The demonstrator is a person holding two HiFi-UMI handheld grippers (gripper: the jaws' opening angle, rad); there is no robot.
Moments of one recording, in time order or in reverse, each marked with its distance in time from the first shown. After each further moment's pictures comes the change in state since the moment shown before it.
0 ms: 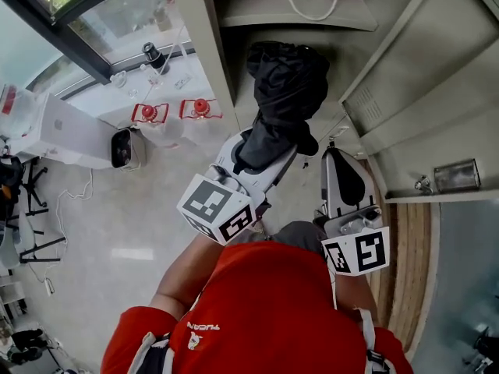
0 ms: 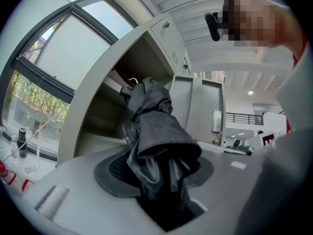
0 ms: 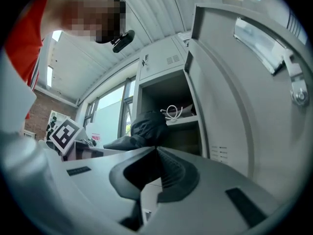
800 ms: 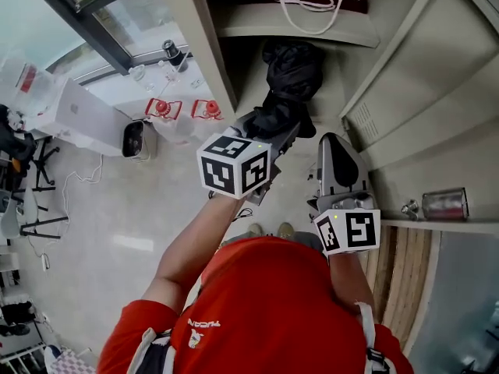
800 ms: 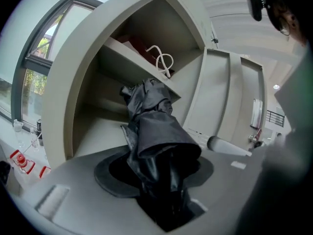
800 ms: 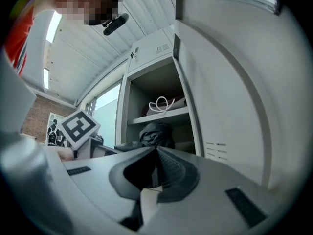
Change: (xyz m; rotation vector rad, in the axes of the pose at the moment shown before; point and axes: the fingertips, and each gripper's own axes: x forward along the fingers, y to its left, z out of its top) left arm 0.061 0.049 -0.029 -0.104 0.235 0.213; right arm 0.036 -0.042 -0.019 0.034 0.031 0.008
